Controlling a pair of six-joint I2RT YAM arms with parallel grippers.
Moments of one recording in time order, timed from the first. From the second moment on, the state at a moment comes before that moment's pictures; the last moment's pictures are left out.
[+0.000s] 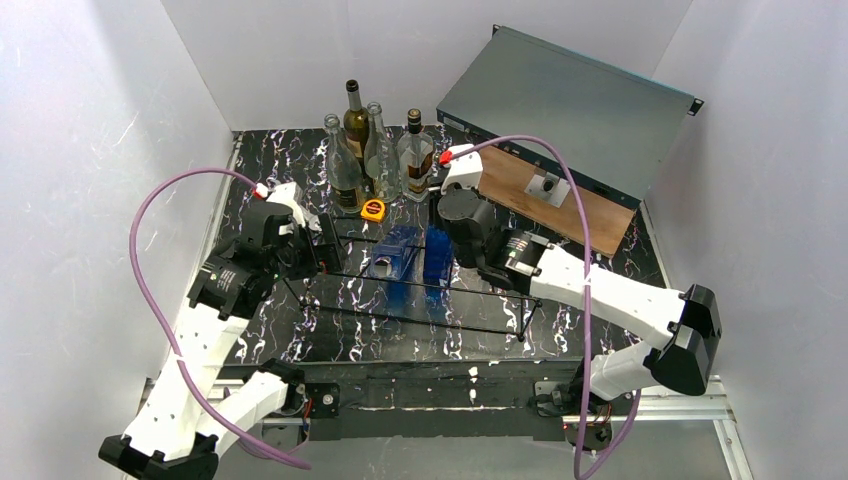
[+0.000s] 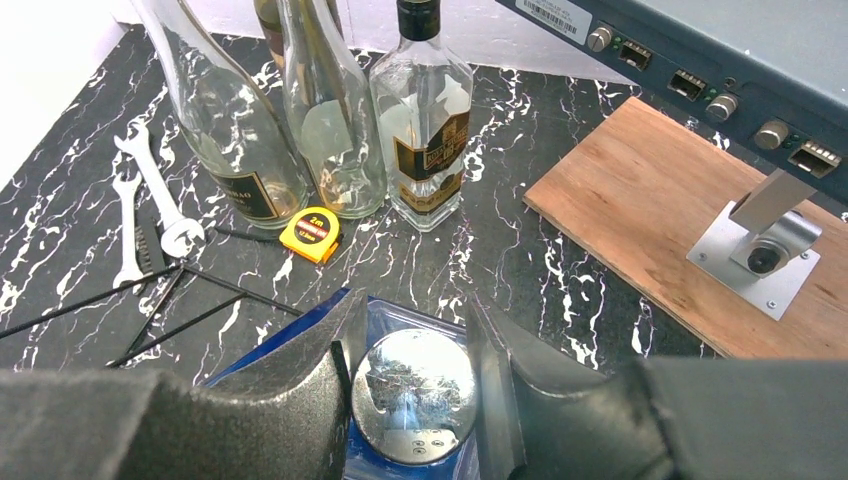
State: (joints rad) left arm -0.37 0.87 1.14 -1.02 -0.06 -0.47; right arm 1.07 1.39 1.26 -0.14 0.77 0.24
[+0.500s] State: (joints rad) left arm -0.37 0.86 1.10 -1.00 -0.06 -0.48; right arm 1.24 1.36 1.16 0.00 0.99 0.16
